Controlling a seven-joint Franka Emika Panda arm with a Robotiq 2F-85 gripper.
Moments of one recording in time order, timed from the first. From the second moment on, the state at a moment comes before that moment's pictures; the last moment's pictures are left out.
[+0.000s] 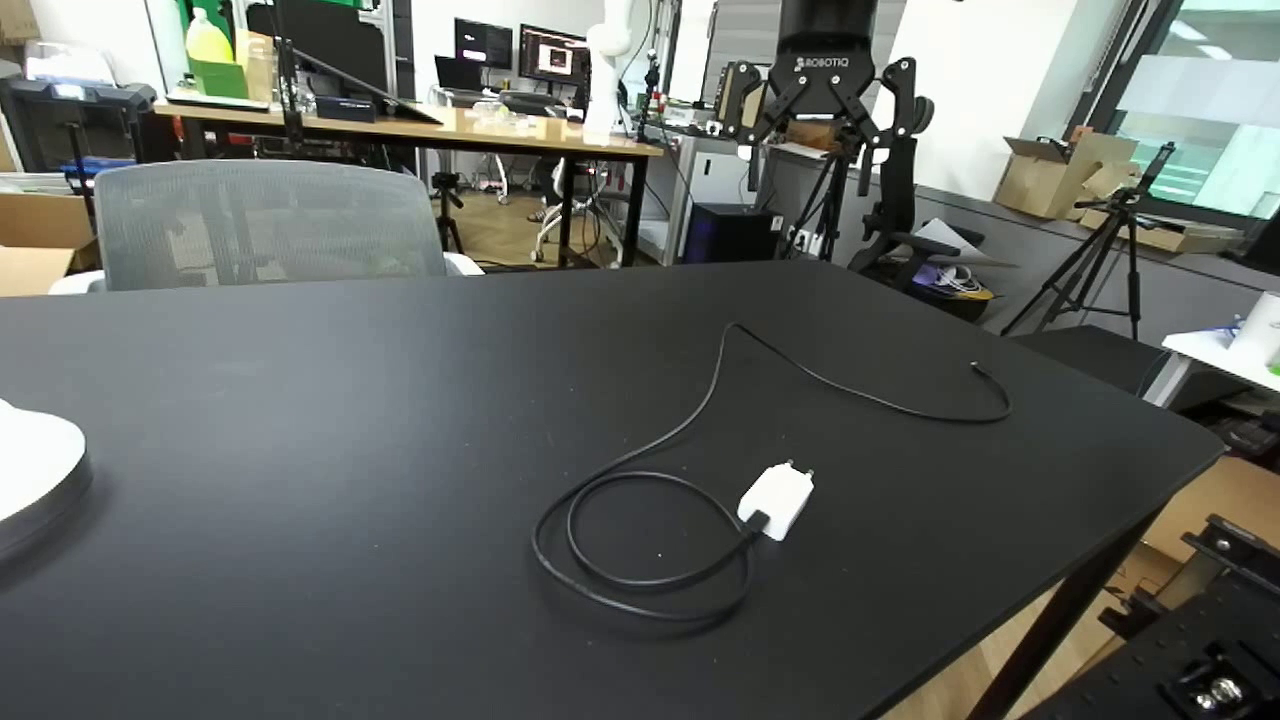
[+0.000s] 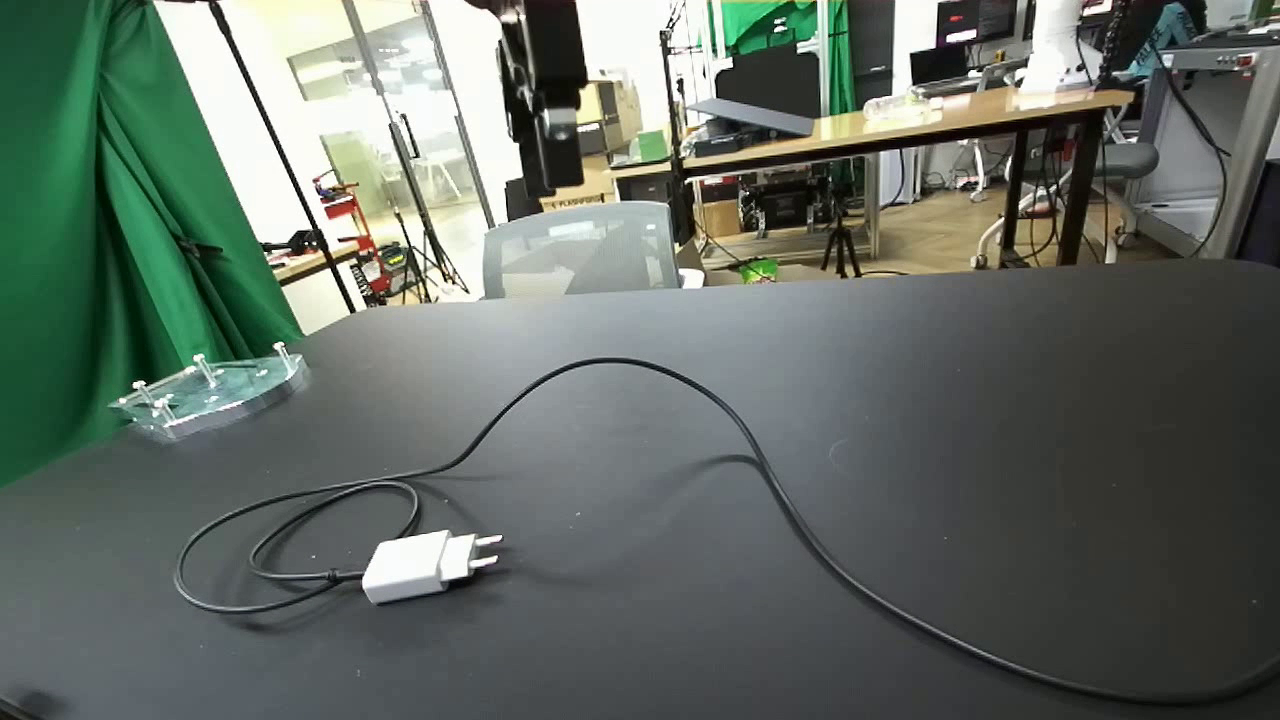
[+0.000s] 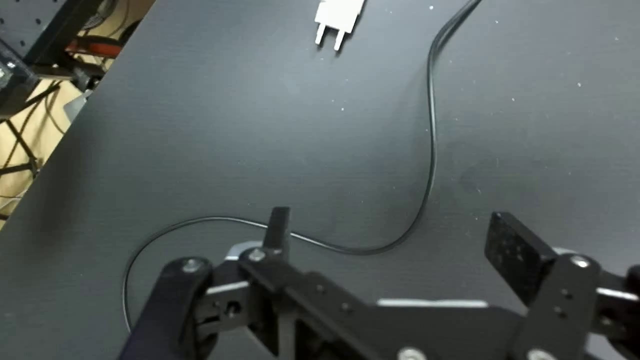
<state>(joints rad) 0.00 0.09 -0.09 -2.20 -0.02 2.12 0.69</state>
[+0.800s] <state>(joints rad) -0.05 0.38 -0.13 -2.21 0.28 2.62 0.89</state>
